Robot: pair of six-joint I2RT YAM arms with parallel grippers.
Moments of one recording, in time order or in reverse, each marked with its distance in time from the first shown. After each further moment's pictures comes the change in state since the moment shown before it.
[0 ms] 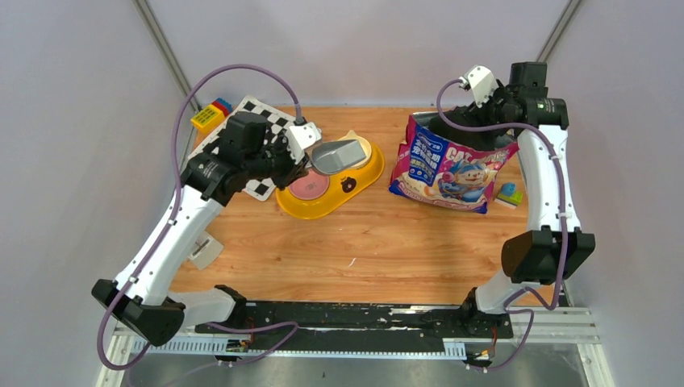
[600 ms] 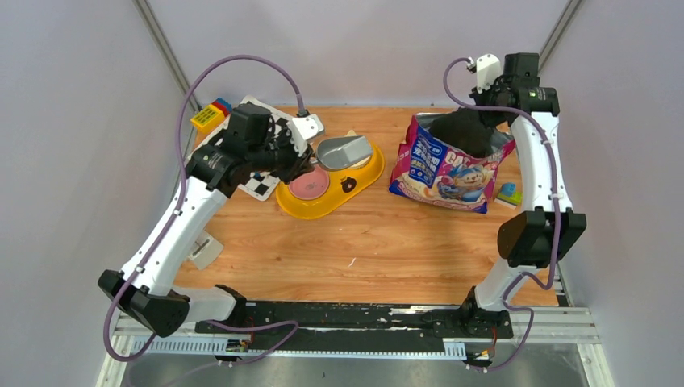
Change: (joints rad) left arm 0.021 0.069 0.050 0.002 0.072 -0.029; right arm -0.001 0.145 0.119 0.010 0.047 0.253
